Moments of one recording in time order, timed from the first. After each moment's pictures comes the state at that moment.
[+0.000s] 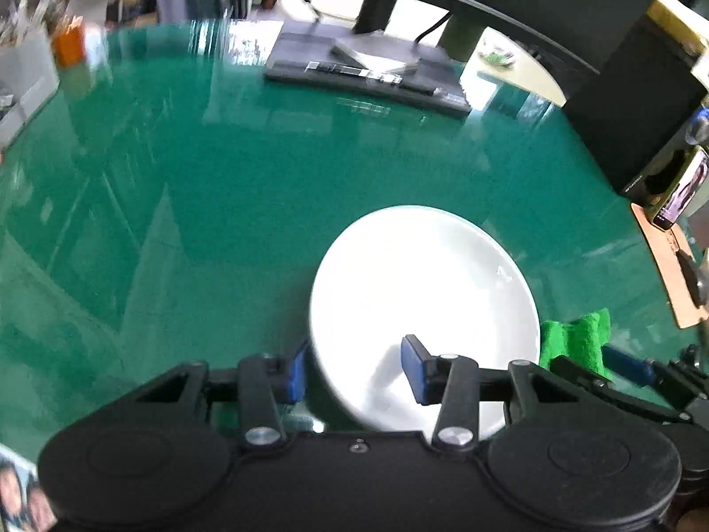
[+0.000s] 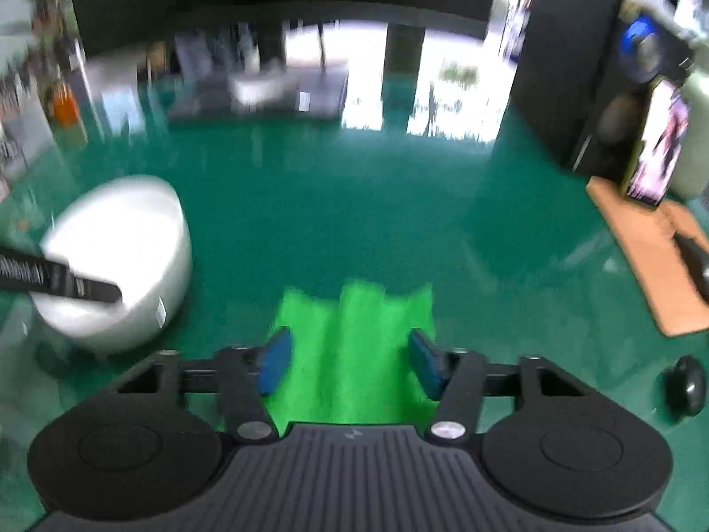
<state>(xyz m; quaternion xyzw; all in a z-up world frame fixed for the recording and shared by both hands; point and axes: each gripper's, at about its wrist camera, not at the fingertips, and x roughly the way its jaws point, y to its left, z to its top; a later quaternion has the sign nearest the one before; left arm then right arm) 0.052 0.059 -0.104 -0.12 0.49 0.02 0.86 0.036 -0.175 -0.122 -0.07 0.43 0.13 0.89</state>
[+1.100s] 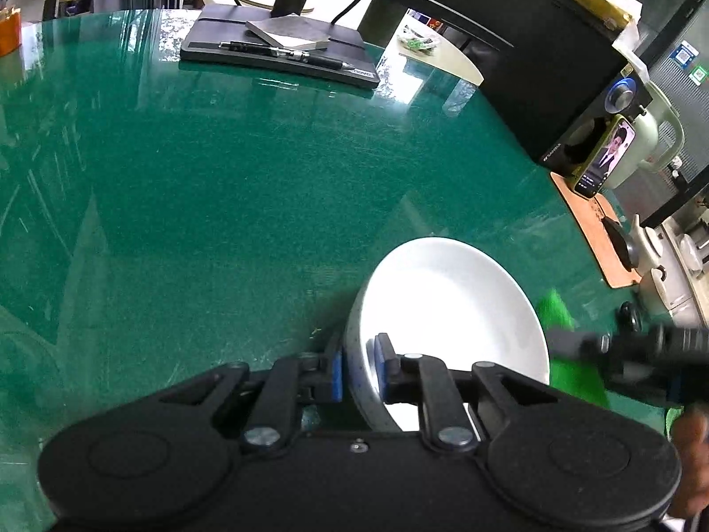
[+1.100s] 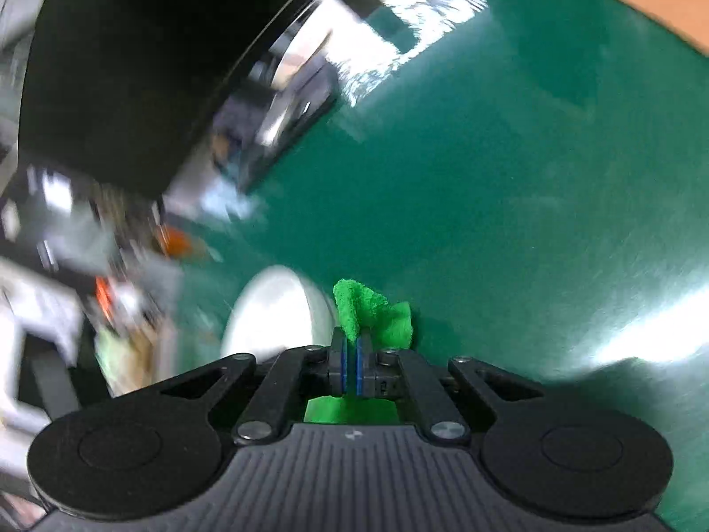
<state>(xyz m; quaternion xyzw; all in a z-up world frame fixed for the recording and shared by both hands) 0.026 0.034 -0.117 -0.17 0.48 -0.09 0.86 0.049 -0.293 -0.139 0.38 0.50 0.21 0.75</state>
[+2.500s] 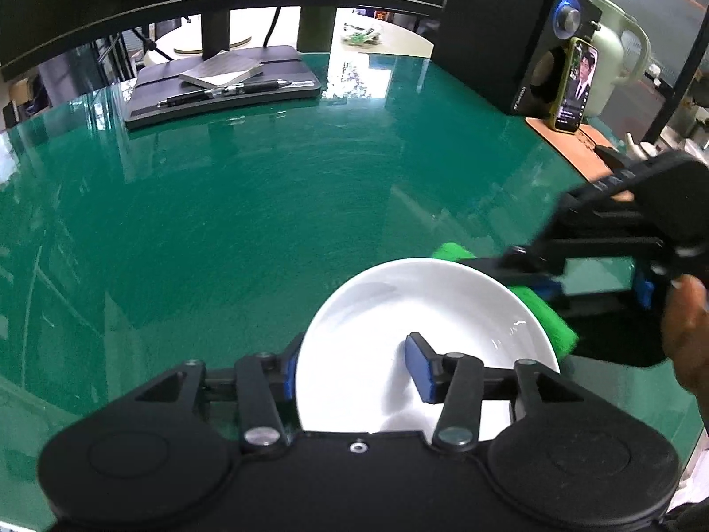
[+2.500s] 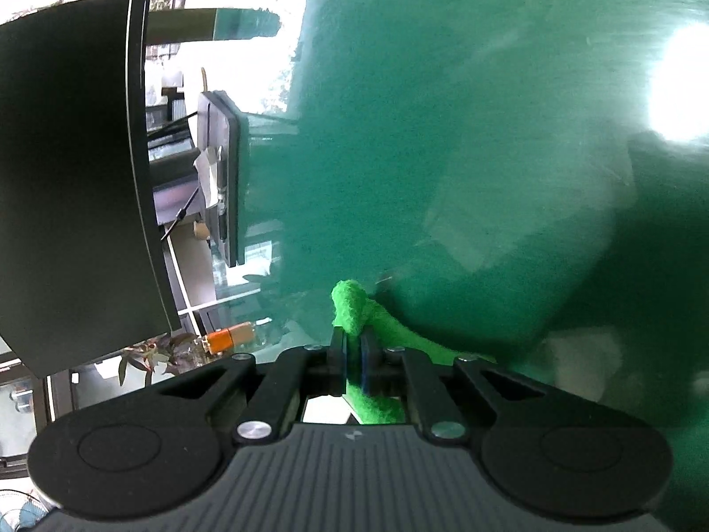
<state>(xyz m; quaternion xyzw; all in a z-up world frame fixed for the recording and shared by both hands) 0.024 -0.006 -0.112 -0.02 0.46 -0.12 0.88 0.077 -0.258 -0.194 0.57 0.55 0.11 0.60</state>
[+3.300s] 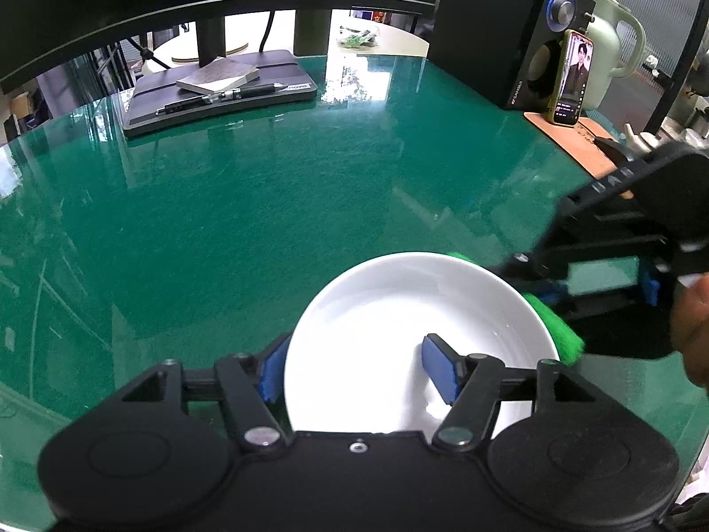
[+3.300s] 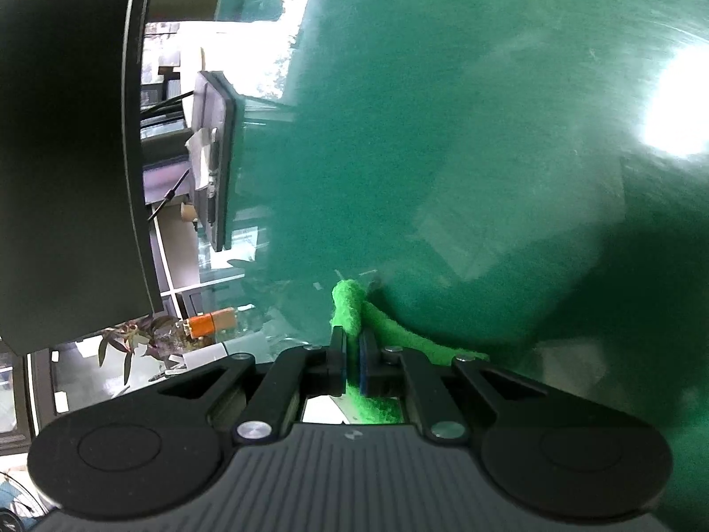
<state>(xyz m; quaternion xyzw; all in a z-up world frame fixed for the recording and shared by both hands) 0.021 -0.009 -0.113 0.00 0.46 -0.11 0.88 0.063 -0.269 -0.188 0.55 0.56 0.11 0.61</state>
